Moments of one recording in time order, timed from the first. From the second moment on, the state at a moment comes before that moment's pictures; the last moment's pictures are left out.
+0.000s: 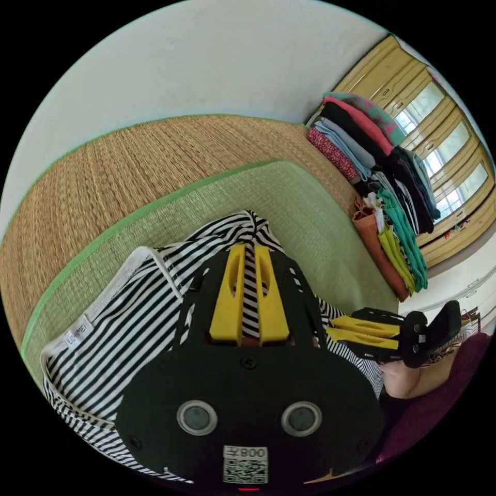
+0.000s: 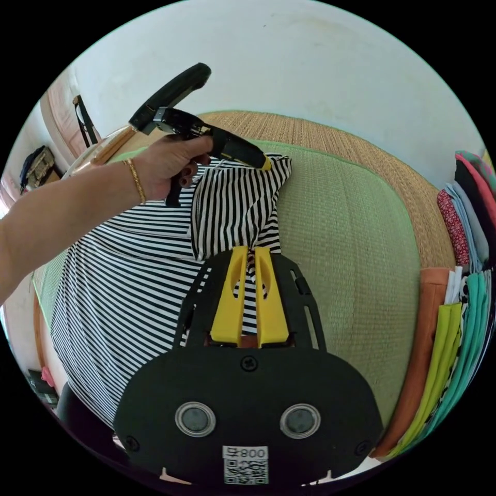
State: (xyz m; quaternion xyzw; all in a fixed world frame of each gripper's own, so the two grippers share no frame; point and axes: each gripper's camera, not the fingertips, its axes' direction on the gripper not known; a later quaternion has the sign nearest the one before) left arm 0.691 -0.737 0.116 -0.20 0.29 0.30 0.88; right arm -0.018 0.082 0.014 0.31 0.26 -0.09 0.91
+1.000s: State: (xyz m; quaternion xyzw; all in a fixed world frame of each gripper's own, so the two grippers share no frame) left arm 0.700 -0.688 0.111 -0.17 0.32 0.28 0.89; right arm 0.105 0.116 -0.028 0.34 0.17 -0.03 0.92
